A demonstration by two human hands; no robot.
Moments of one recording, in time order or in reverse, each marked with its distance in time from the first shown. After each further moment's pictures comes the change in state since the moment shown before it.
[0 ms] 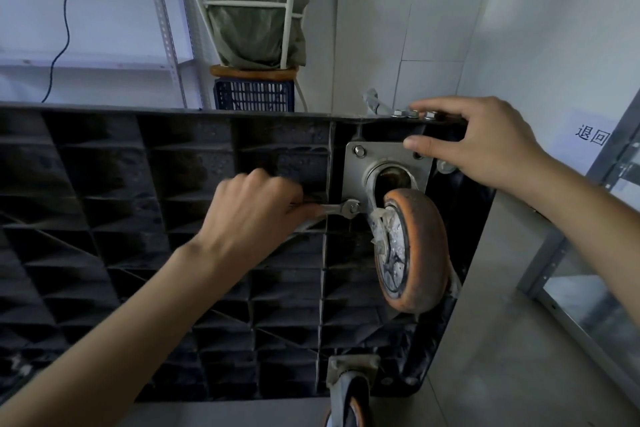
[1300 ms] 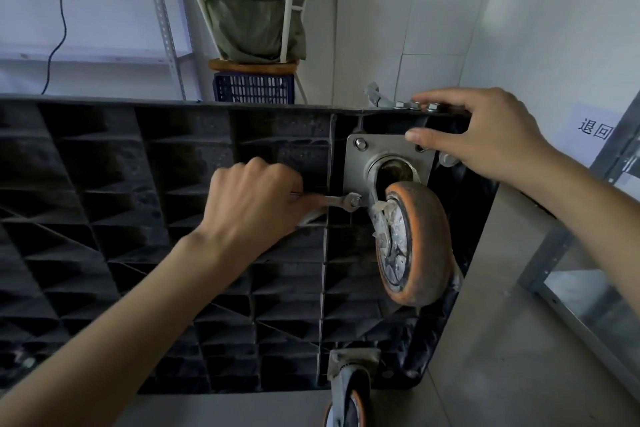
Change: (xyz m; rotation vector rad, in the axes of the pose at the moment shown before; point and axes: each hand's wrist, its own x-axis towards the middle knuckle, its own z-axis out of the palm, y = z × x) left_hand 0.004 0.005 -0.004 0.061 -0.033 -0.085; right_hand 0.001 0.001 0.002 0.004 0.005 0.016
